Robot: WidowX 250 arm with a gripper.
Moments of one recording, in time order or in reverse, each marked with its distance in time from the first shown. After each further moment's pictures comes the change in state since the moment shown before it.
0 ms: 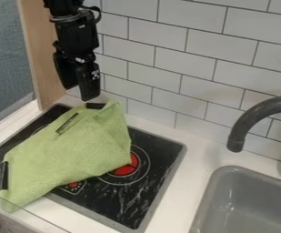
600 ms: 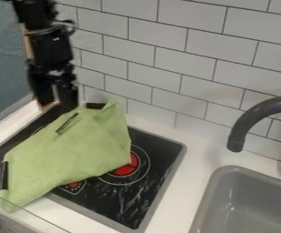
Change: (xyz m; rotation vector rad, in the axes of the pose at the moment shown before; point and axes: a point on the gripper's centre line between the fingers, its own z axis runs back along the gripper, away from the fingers) arm -0.044 0.013 -0.011 -0.089 0.037 0.248
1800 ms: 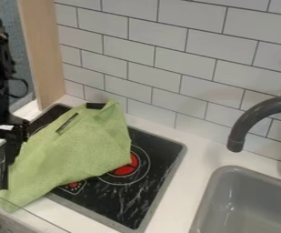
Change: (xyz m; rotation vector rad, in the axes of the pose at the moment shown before) arm -0.080 0.047 -0.050 0.330 0.112 0.632
